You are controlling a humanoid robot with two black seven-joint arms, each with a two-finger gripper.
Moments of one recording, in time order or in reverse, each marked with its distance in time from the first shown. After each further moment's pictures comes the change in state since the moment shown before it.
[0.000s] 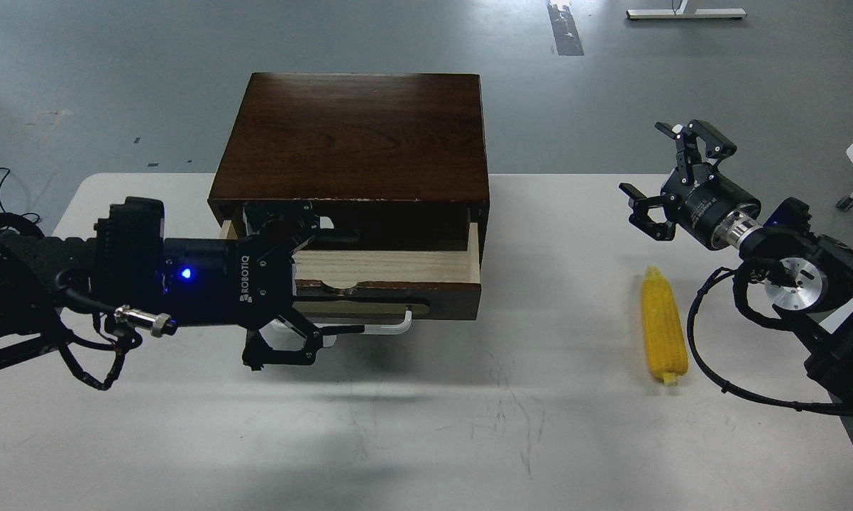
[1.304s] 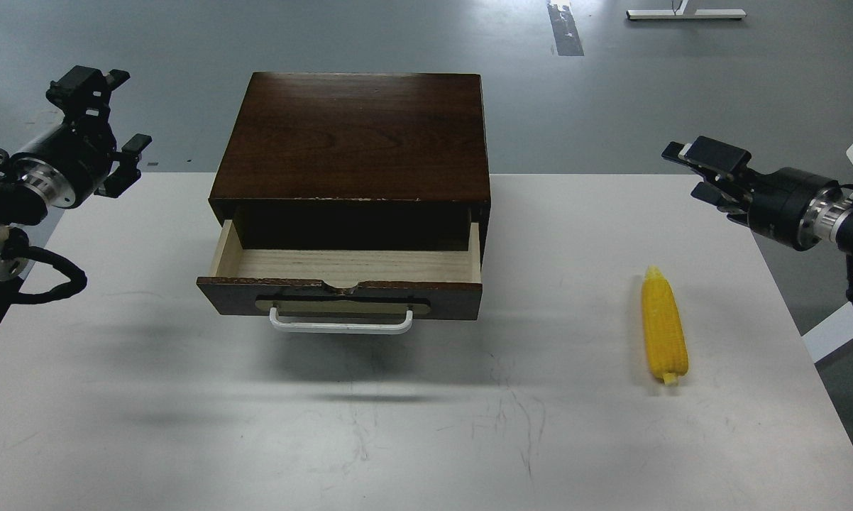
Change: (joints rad) left arm 0.253 -0.295 -0.263 0.940 -2.122 -0.679 0.130; right arm 0.016 -0.500 -0.139 0.528 -1.213 -0.117 -0.010
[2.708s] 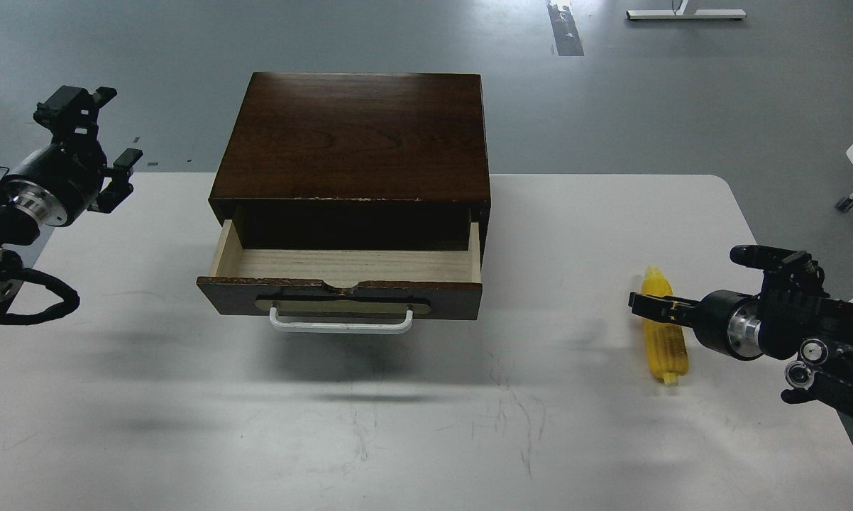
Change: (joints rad) left arm 0.043 -0.009 -0.020 0.048 0.016 -0.045 -0.061; right arm -0.043 0.183 -0.327 -0.019 -0.027 -0.095 -0.228
